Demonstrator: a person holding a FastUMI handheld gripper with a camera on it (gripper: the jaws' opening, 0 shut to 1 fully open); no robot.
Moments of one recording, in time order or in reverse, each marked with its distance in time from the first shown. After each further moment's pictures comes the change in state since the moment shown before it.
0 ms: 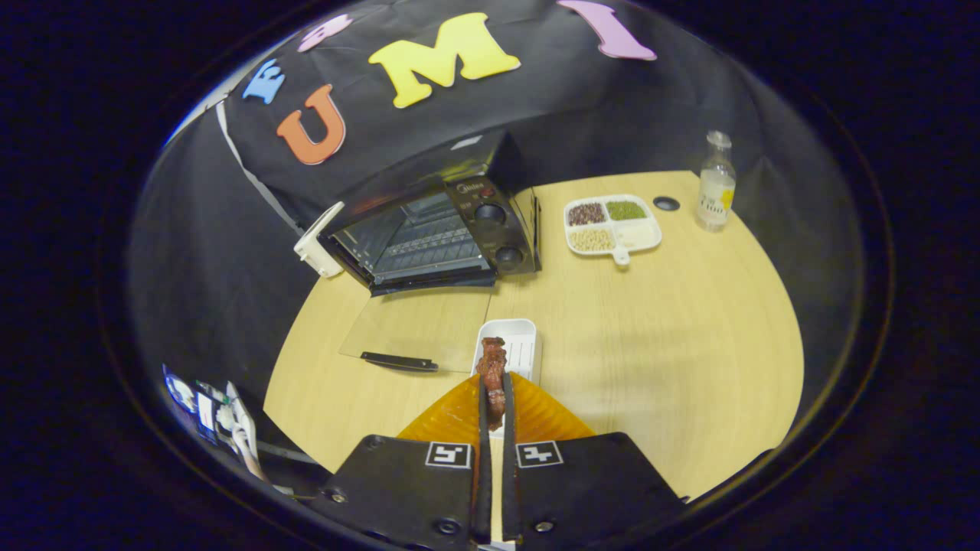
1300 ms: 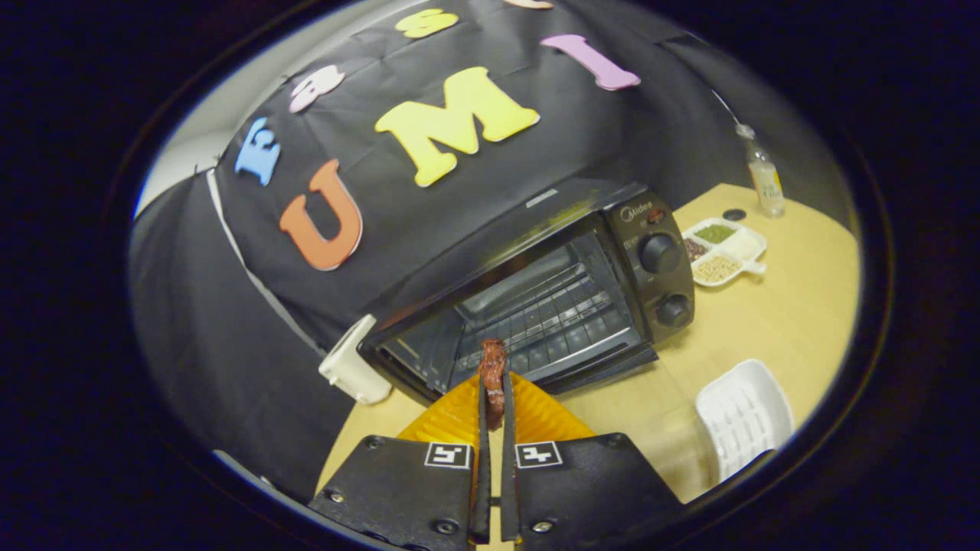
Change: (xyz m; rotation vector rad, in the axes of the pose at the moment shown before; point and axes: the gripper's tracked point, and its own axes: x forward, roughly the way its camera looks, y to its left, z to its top) arm 0.175 0.163 0.089 0.435 -0.470 0.155
